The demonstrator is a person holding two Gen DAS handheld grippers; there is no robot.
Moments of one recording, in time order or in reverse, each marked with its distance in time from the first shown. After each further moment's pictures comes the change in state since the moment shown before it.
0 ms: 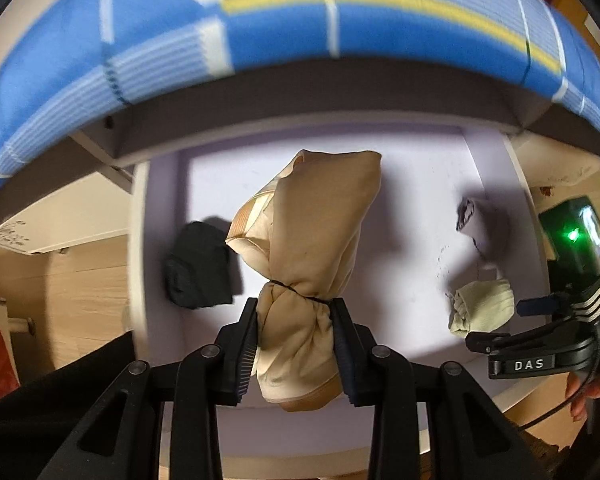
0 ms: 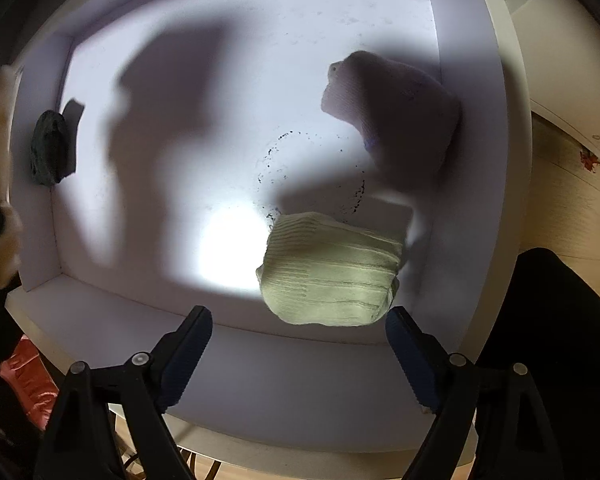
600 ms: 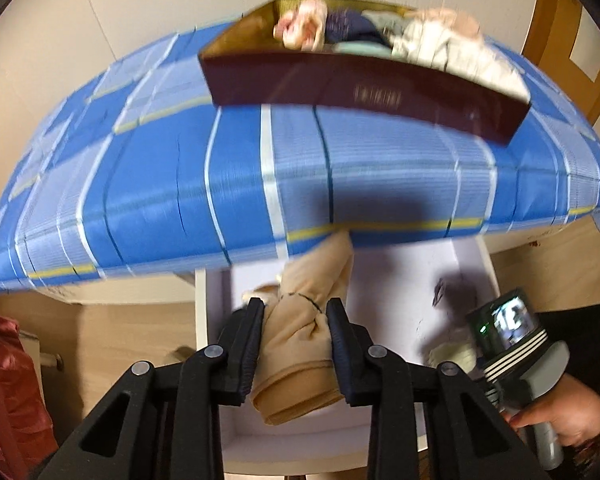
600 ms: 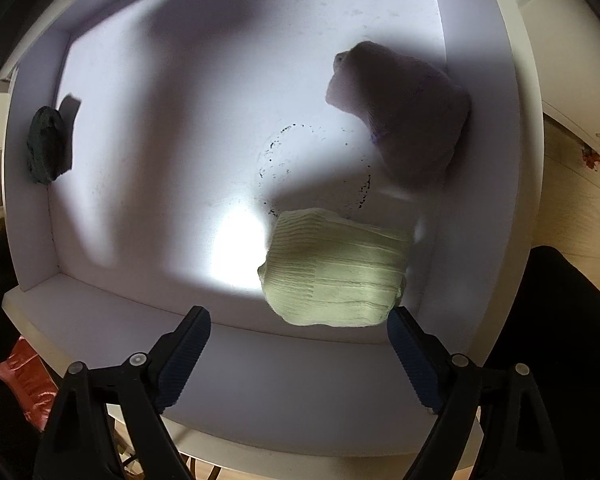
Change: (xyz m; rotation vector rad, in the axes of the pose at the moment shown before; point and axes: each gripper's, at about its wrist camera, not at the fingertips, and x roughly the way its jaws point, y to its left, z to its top) left arm -0.107 0.006 0.048 0.016 -0.205 0.034; right arm 0.008 -0.001 0.000 0.000 0.017 -0.003
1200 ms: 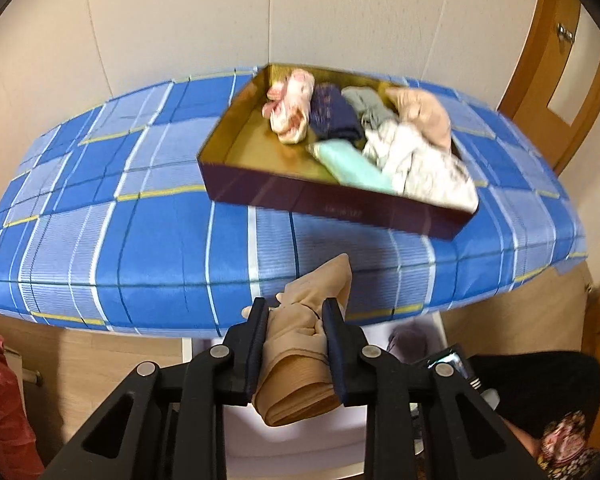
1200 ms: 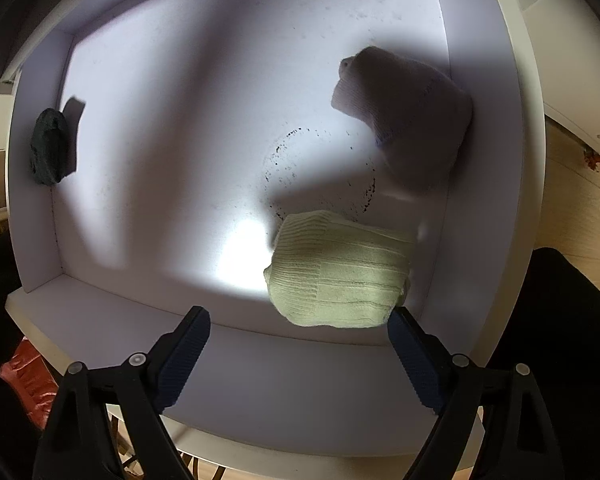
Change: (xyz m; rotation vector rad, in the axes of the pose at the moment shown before) left arm -0.058 0.012 0.047 -0.056 -0.107 -0.125; right arm -0.009 0.003 0.003 0.005 -0.011 0.013
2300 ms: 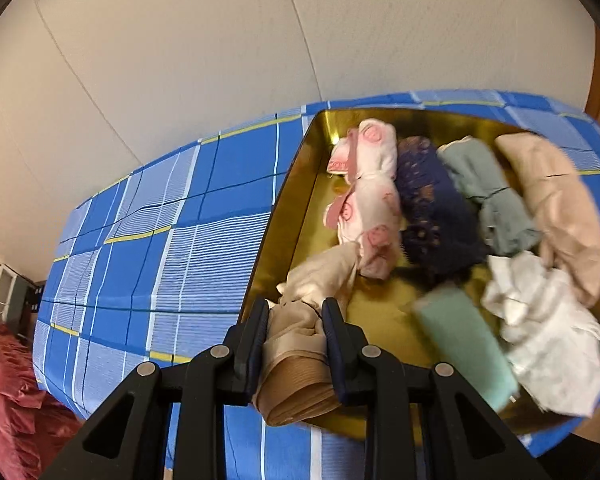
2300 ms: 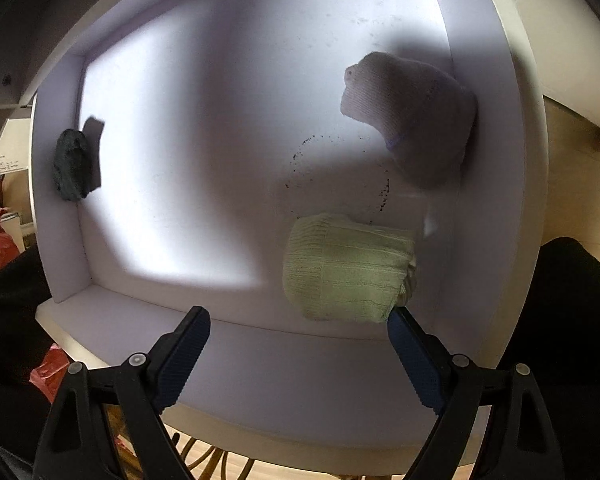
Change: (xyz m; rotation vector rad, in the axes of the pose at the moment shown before) left arm 0.109 -0.001 0.146 0.082 0.011 0.341; right arm -0.008 -0.019 0.000 0.056 -0.005 0.117
